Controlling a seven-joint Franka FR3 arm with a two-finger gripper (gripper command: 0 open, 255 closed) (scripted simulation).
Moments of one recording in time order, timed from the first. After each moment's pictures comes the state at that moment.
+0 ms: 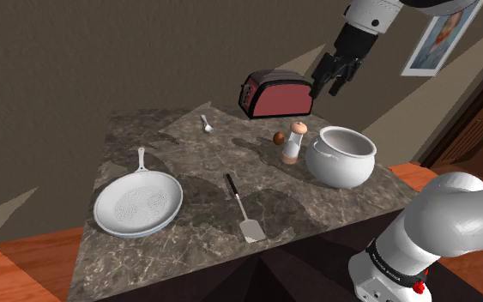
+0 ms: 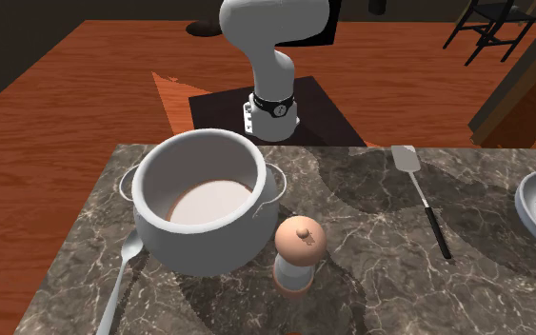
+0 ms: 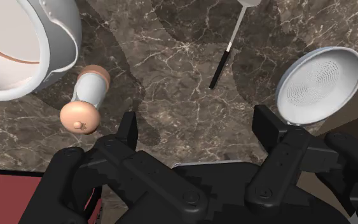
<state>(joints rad) -0.02 -0.79 0.07 -2.33 0.12 1.71 0.04</state>
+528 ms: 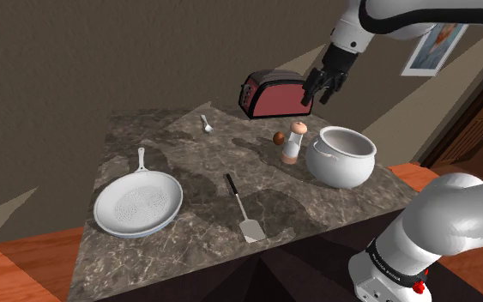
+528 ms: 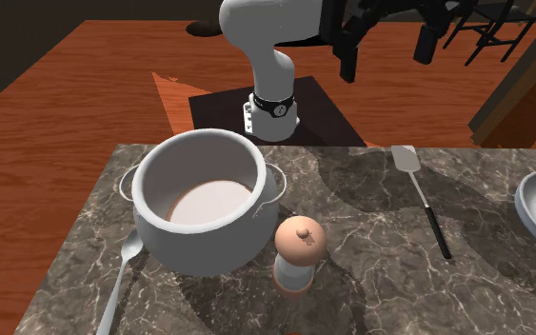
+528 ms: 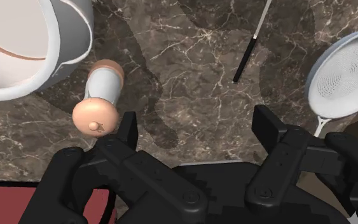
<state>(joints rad) -0.06 -0.67 0.00 -2.38 0.10 1.86 -0.02</state>
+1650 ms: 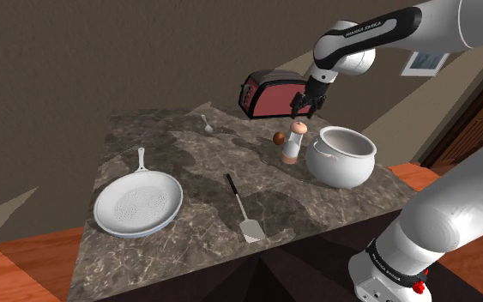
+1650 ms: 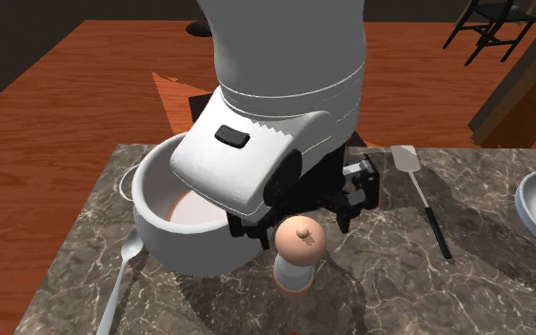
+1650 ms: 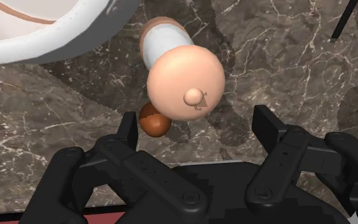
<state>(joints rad) -0.13 -0.16 -0.18 -2.26 0.14 2.16 -0.23</state>
